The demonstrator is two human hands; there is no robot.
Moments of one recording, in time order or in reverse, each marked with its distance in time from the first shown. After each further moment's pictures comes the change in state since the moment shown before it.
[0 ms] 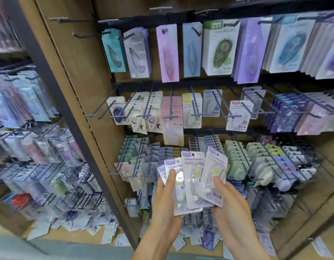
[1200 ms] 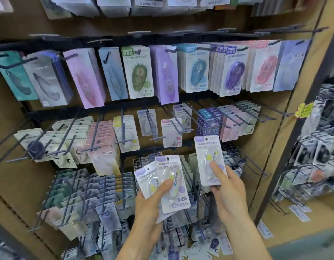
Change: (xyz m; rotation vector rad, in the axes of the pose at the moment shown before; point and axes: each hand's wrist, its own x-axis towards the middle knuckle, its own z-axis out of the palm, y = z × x) left_hand 0.047 -0.044 0.107 0.129 -0.108 -0.045; right_hand 0.056 -0.118 -0.088 -0.050 0.279 -0.390
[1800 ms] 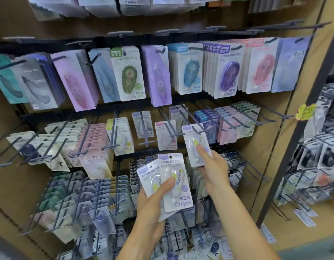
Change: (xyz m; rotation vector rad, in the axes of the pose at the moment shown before) left_hand 0.011 -0.010 0.033 0.013 -0.049 0.027; right_hand 0.083 -0.004 0.024 -0.047 -0.015 0.034
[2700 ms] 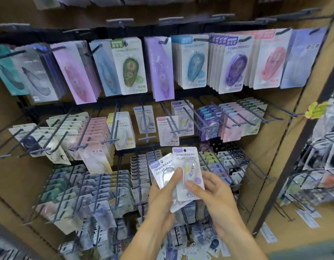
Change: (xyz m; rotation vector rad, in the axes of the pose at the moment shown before) left_hand 0.018 -0.020 0.019 -0.059 0.000 -0.031; right_hand -0.072 0.013 -0.043 -0.243 -0.315 0.009
